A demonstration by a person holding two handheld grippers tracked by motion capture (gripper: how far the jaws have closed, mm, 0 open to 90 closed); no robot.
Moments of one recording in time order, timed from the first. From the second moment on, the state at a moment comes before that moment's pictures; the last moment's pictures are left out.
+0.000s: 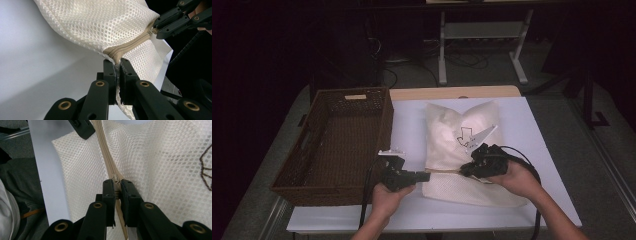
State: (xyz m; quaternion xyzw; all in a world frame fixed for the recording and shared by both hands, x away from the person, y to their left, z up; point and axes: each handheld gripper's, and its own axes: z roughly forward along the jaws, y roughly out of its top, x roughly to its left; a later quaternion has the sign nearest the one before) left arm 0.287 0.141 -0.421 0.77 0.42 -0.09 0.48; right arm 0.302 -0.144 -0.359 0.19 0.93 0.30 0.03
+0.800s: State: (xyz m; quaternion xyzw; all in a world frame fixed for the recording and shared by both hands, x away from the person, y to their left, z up) left arm 0.284 0.141 -0.425 0.78 0.42 -0.08 0.46; right arm 0.298 -0.172 -0.362 0.21 0.93 0.30 0.02
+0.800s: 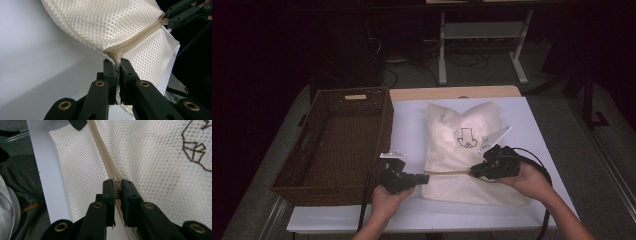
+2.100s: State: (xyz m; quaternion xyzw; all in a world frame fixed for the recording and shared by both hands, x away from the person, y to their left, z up) left arm 0.280 0.140 -0.428 0.78 0.41 -0.08 0.46; right arm 0.296 -0.211 -0.361 0.23 0.92 0.32 0.02
